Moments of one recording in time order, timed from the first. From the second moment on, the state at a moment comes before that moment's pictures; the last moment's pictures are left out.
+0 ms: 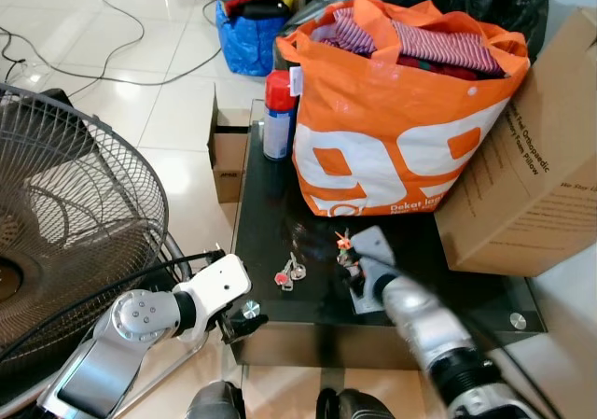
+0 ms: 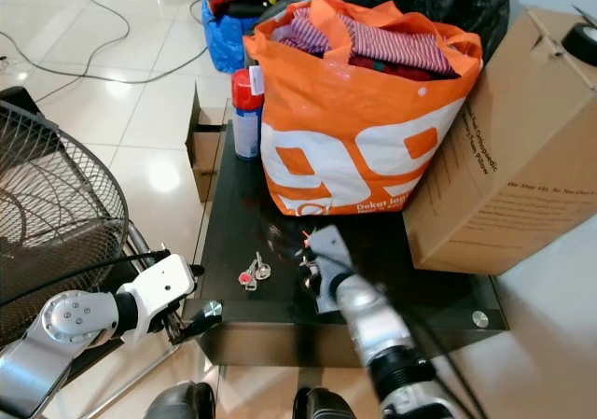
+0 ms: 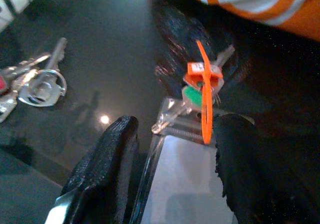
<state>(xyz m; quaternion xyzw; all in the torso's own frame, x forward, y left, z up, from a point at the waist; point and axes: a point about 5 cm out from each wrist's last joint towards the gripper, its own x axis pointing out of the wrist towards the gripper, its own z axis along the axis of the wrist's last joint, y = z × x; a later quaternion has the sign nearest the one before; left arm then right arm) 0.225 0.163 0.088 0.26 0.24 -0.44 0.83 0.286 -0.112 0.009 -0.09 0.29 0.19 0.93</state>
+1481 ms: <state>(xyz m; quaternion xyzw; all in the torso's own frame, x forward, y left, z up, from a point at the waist) 0.218 0.165 0.083 0.26 0.25 -0.43 0.83 0.296 -0.102 -0.005 -0.07 0.31 0.12 0.94</state>
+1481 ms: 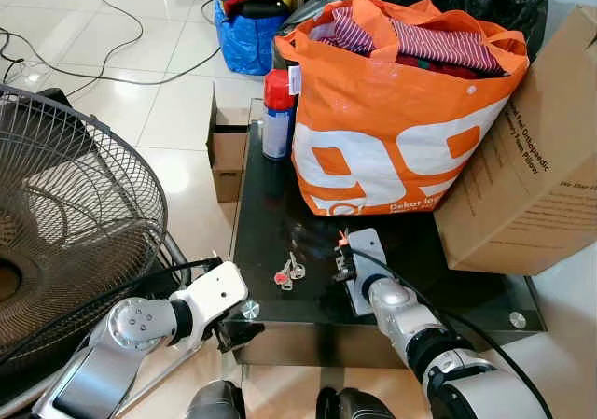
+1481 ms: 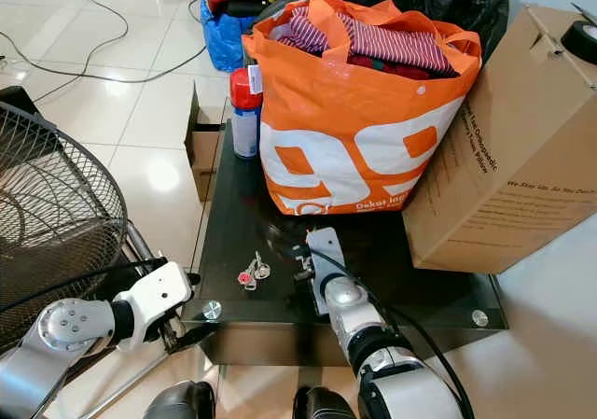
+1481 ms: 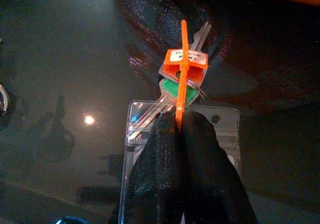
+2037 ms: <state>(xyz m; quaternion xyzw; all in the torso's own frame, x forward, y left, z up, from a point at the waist) 0.261 0.136 0.102 0.17 0.16 -0.39 0.89 0.296 -0.134 0.014 -0.05 0.23 0.12 0.96</state>
